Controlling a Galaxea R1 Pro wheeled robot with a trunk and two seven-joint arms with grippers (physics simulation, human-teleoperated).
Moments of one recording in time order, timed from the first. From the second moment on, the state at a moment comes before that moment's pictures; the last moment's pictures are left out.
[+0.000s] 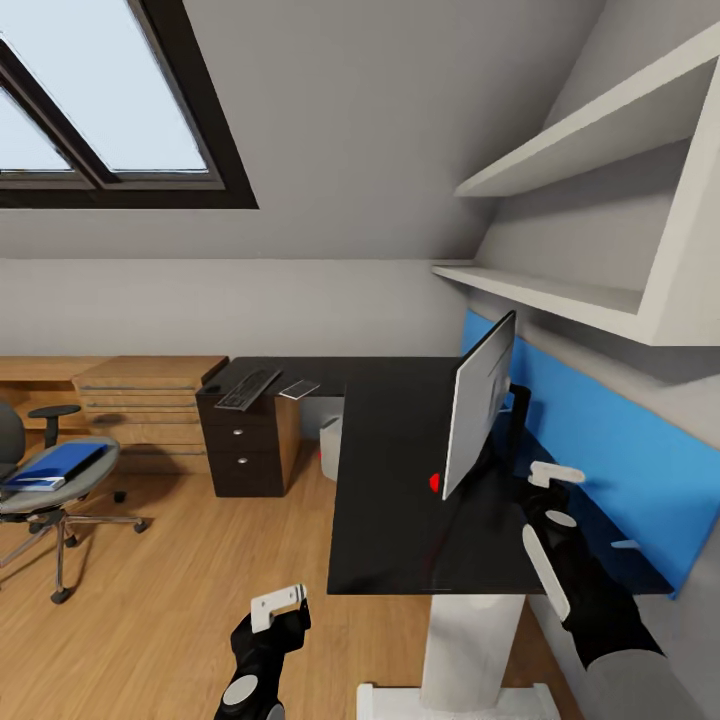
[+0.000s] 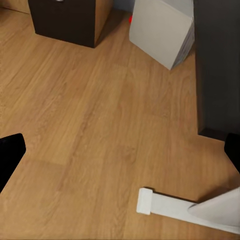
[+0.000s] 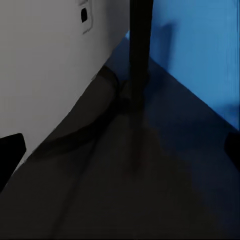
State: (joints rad) left arm -0.09 -0.13 -0.28 -1.21 0.28 0.19 0.47; right arm -0.54 -0.10 -0.01 -1.10 -0.17 0.31 -0.29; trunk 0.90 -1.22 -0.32
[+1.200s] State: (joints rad) left arm -0.09 -0.13 -0.29 -1.21 0.27 0.19 0.47; right arm -0.38 -0.05 0.13 -1.28 -0.07 0.12 -0.51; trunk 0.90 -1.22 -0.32
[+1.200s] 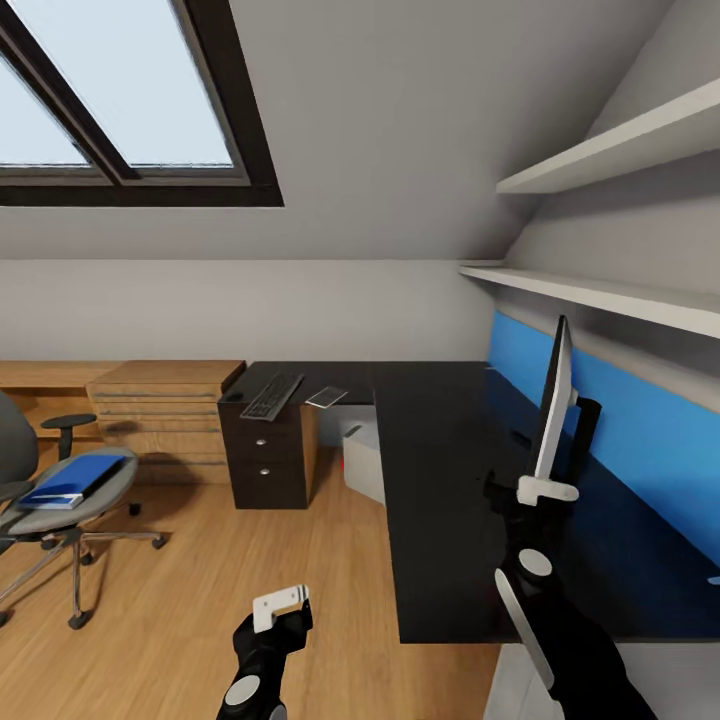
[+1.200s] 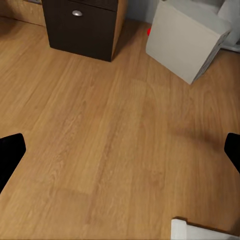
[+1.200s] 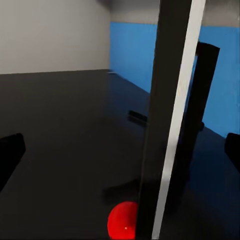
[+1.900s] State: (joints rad) left arm -0.09 -0.13 -0.29 -1.21 0.27 0.19 0.48; right arm -0.38 -0.06 0.07 -1.19 -0.07 0.11 -0.52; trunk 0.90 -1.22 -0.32
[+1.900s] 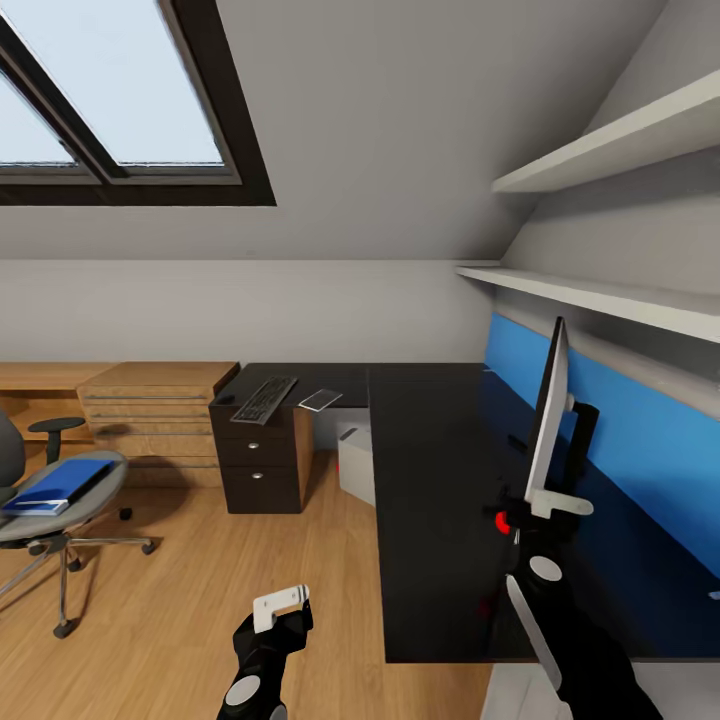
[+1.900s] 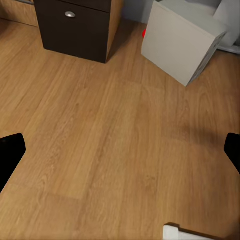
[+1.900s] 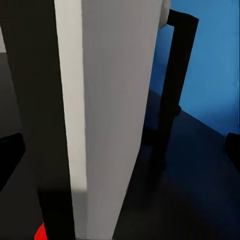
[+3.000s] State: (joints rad) left arm -0.09 -0.13 -0.29 -1.21 0.28 0.19 0.48; right arm -0.38 -0.07 0.07 -1.16 -0.07 0.11 -0.52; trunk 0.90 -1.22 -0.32
